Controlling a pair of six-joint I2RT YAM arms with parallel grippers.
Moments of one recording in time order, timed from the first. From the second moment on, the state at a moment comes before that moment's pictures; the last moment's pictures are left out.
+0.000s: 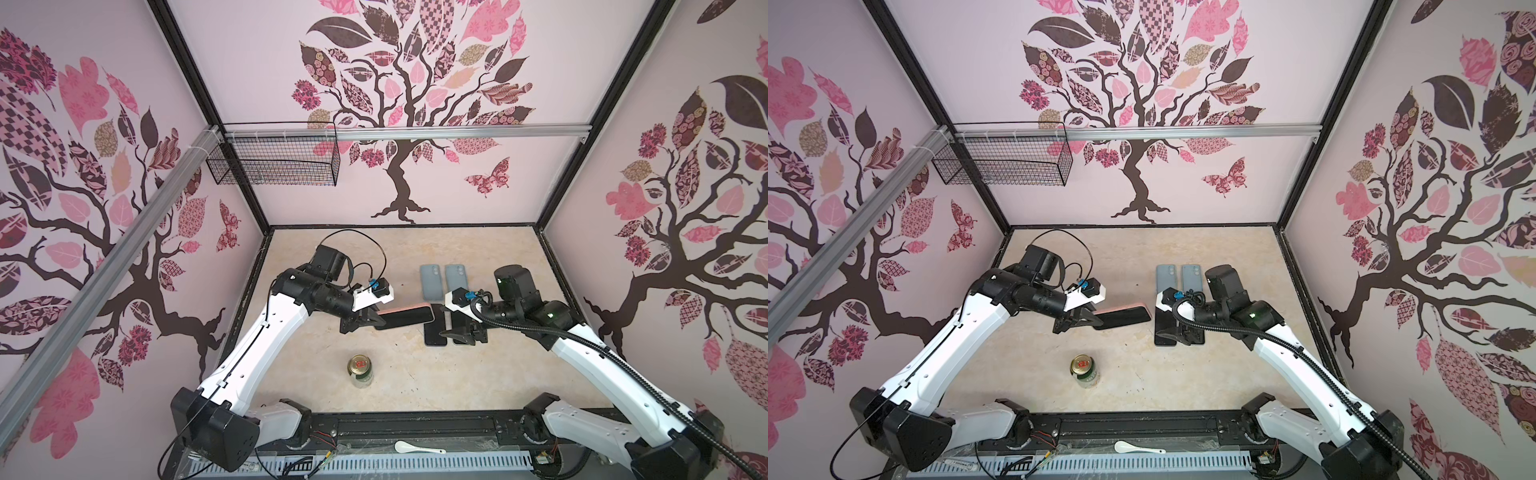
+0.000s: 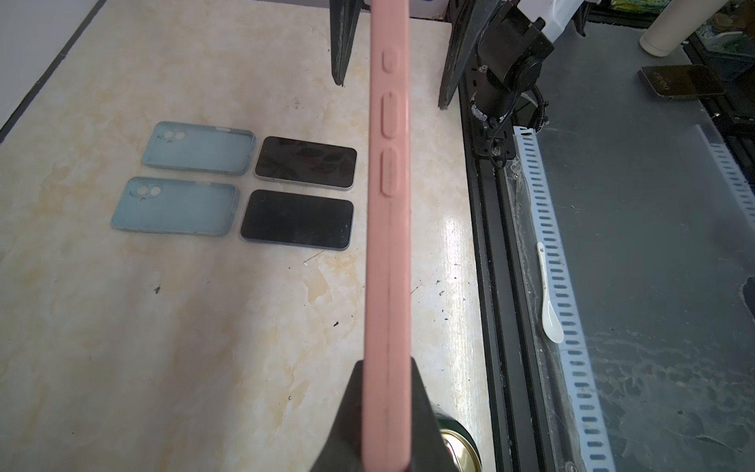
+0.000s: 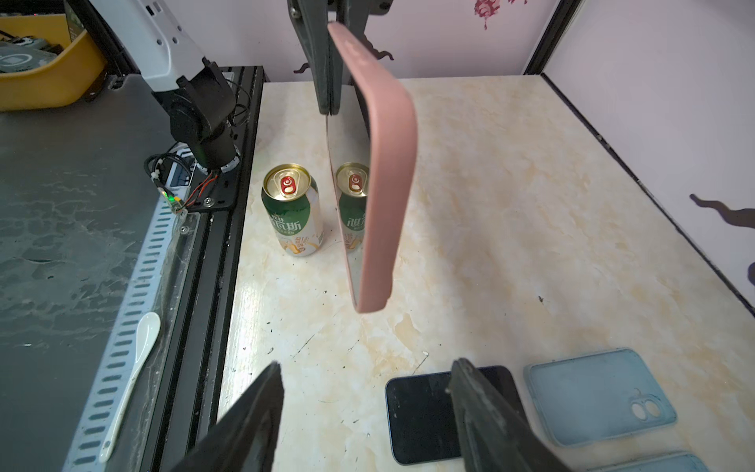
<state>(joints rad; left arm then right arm) -0.41 1.28 1.30 -1.17 0.78 0.96 0.49 1.06 0.95 -0.64 -0.76 -0.67</state>
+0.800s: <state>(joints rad) -0.42 1.29 1.30 -1.20 0.76 0.99 0.61 1.16 1.05 -0.64 -0.69 -0.79</state>
